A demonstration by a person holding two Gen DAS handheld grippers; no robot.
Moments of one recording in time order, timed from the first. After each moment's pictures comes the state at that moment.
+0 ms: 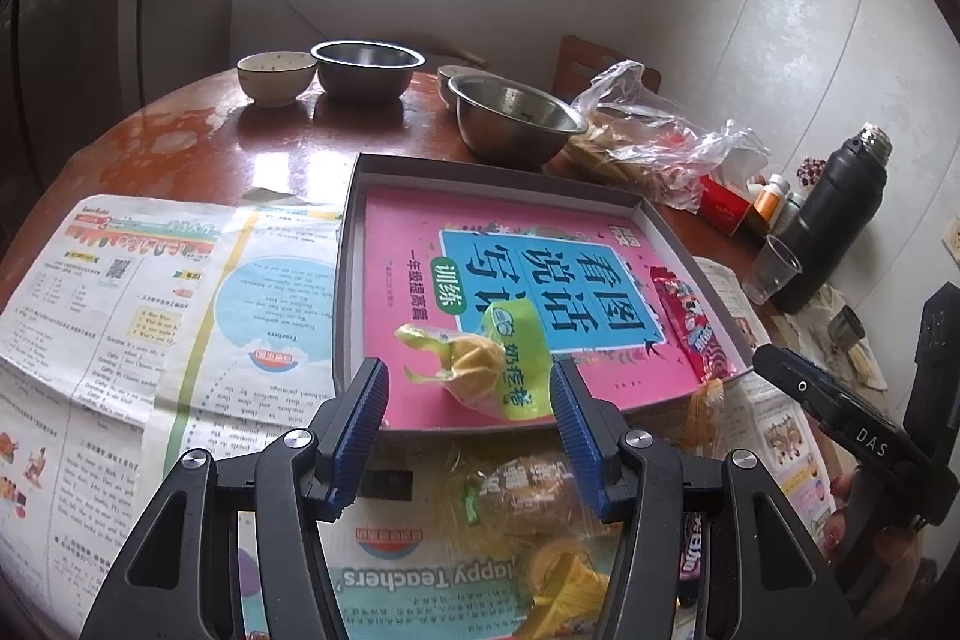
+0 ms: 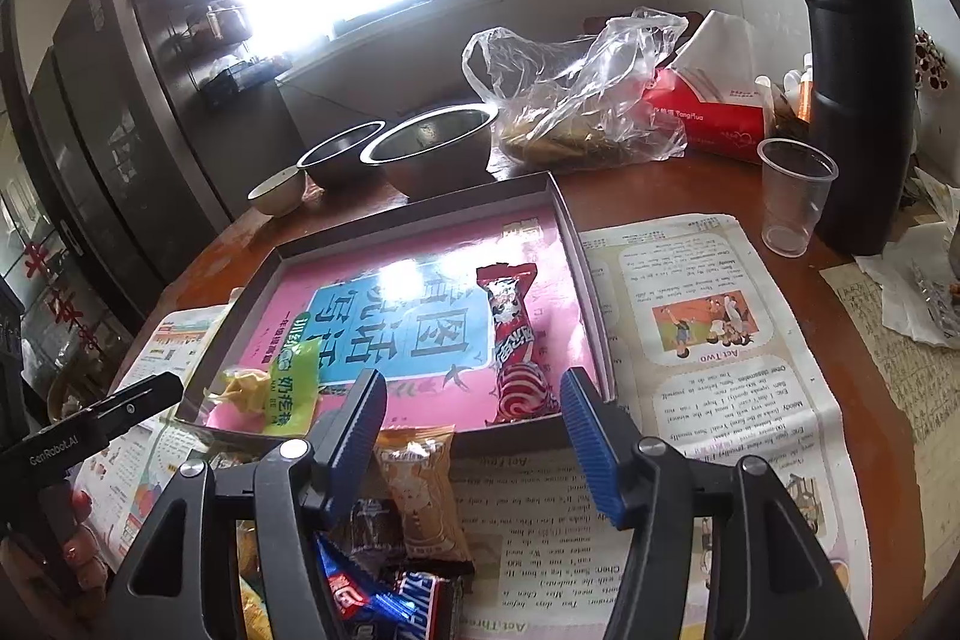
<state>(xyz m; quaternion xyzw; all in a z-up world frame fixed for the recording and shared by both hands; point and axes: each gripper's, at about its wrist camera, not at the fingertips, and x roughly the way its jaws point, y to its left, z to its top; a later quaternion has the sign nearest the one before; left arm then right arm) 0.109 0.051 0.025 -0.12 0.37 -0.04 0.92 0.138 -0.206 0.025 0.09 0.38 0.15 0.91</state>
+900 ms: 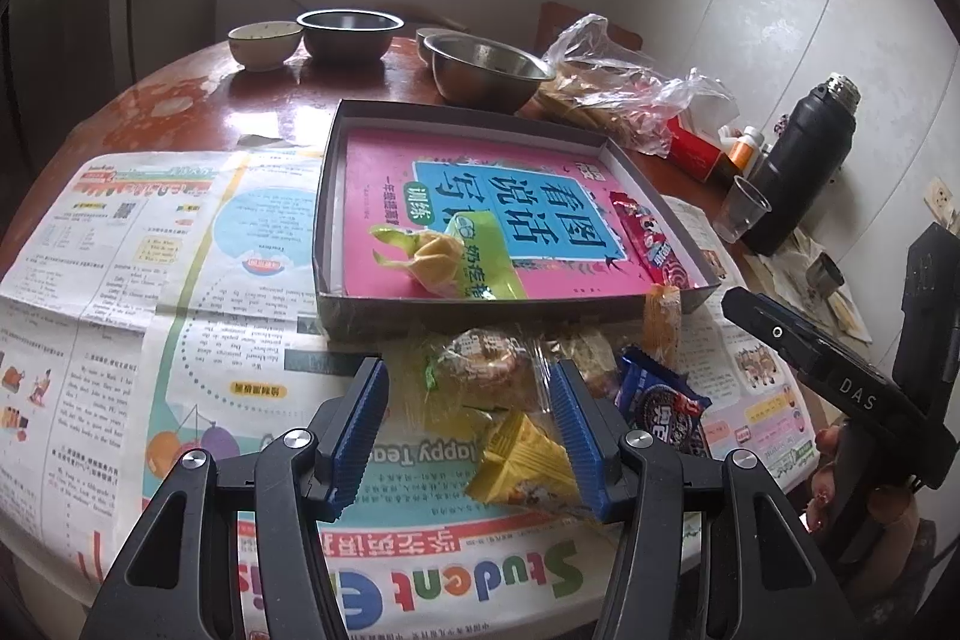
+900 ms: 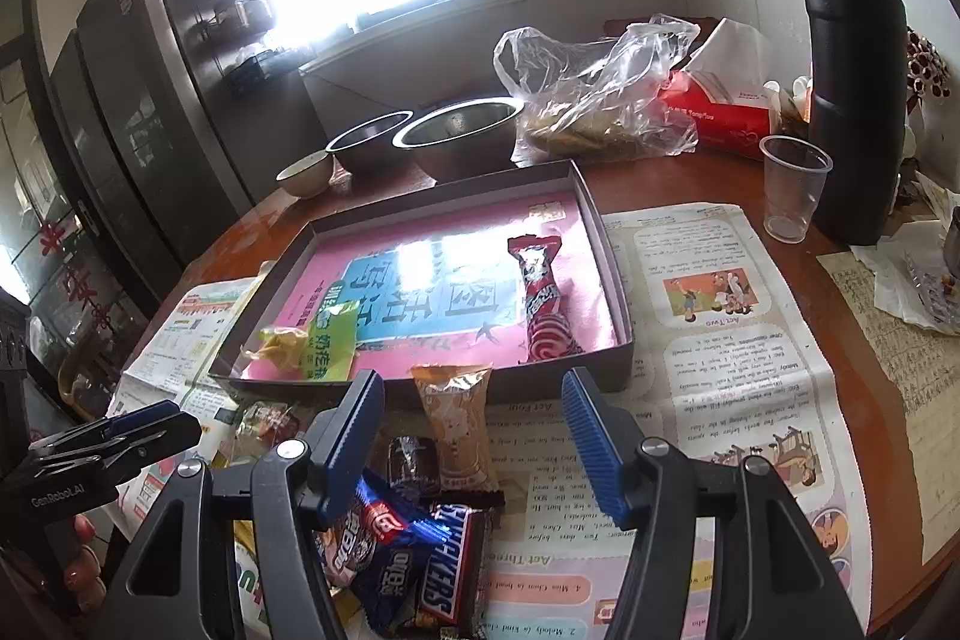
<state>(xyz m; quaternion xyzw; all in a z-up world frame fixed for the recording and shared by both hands) 0.062 0.032 0.021 -0.12 0.41 -0.05 0.90 0.103 -0.199 0.031 0.08 0.38 0.17 0.91</state>
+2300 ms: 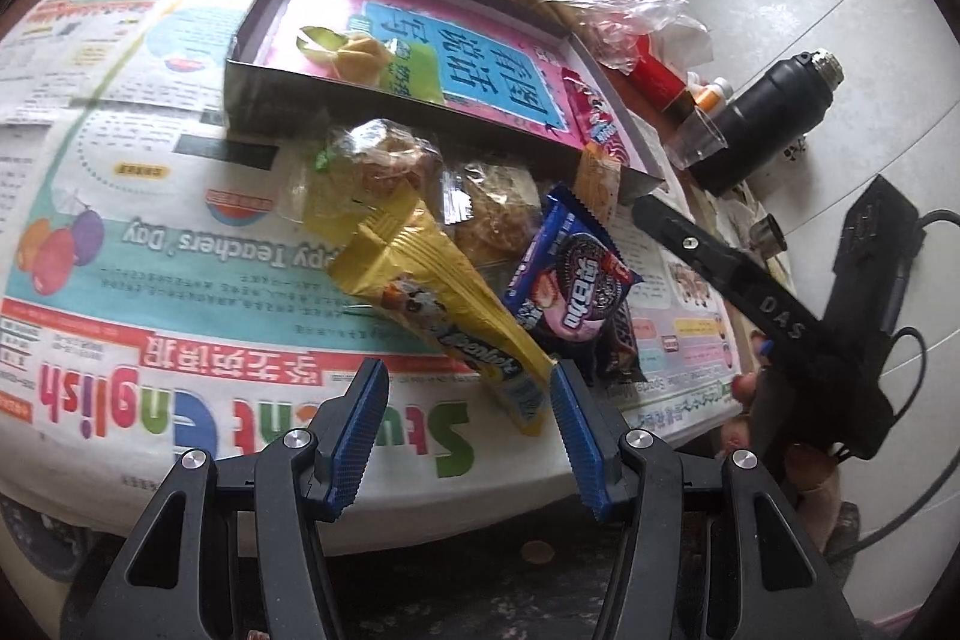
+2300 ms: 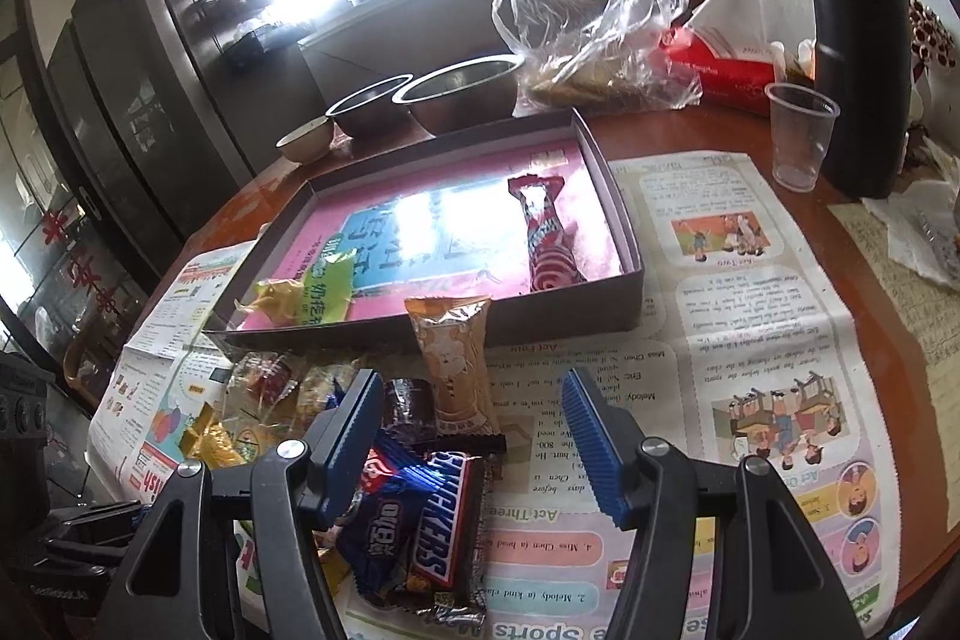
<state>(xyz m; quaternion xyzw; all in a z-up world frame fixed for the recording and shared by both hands) 0.035 0.005 -0.024 -0.22 0.50 -0.12 0.83 0.099 -0.200 0.005 0.08 0.41 0.18 0.89</state>
